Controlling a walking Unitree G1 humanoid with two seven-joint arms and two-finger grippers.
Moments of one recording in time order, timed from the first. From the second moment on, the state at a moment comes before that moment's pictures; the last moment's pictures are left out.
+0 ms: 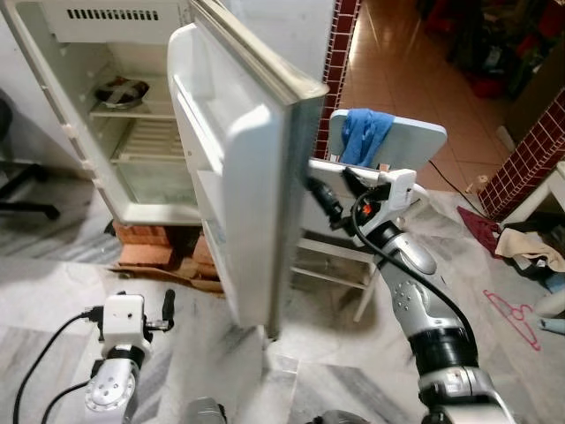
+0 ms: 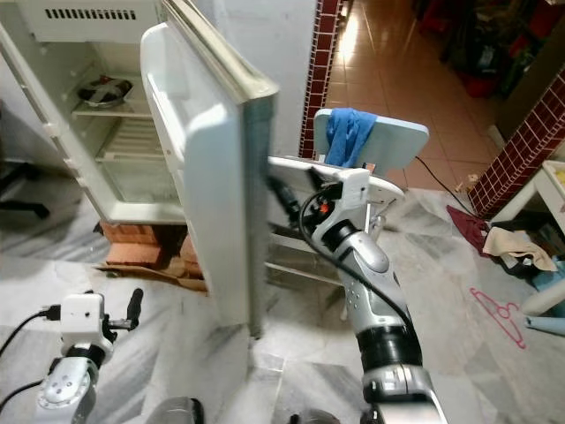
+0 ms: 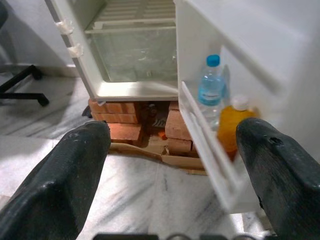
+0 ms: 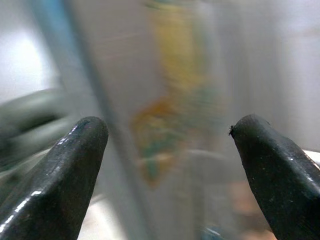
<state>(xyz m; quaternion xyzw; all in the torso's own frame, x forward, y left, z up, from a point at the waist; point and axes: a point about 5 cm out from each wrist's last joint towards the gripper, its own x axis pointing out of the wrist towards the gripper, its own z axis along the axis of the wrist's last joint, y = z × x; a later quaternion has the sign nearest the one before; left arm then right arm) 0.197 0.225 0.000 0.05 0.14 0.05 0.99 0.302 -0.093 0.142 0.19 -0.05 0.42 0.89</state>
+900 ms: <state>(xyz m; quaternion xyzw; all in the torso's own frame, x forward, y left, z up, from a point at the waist) 0.219 0.237 0.010 0.05 0.12 0.06 0.99 0.307 -0.144 0.091 0.07 -0.01 0.10 0.99</state>
